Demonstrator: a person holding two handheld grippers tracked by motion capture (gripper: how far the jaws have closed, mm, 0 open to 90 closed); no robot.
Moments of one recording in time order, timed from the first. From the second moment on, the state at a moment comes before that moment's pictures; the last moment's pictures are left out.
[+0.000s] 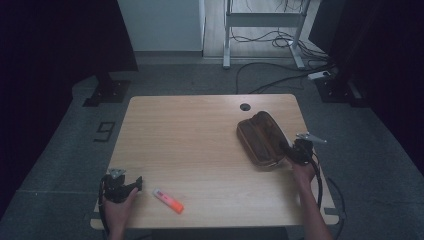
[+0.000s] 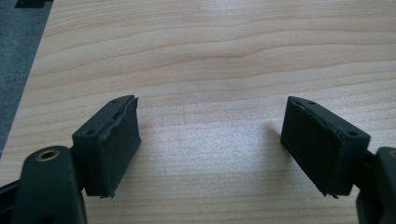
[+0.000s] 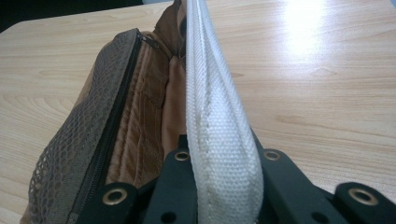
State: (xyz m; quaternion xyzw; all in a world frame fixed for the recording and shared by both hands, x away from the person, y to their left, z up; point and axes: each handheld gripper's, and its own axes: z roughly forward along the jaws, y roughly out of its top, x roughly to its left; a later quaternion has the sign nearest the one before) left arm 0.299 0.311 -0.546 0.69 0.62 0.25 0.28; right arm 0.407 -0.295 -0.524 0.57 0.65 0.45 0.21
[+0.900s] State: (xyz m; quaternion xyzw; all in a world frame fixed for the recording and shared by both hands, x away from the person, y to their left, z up) left arm 0.300 0.311 -0.546 0.69 0.62 0.25 0.28; right arm 0.395 -0.294 -0.508 0.54 0.64 0.49 0.22
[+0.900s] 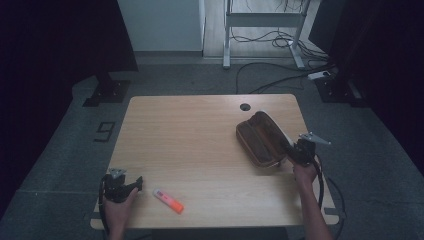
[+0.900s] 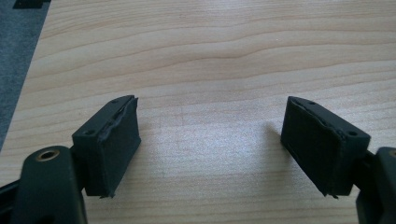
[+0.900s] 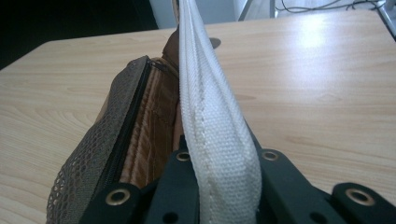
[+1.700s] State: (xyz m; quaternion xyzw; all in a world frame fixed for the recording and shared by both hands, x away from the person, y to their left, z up) left arm 0.300 0.310 -0.546 0.69 0.62 0.25 0.28; right arm 0.385 -0.292 -0.493 0.51 0.64 0.53 0.21
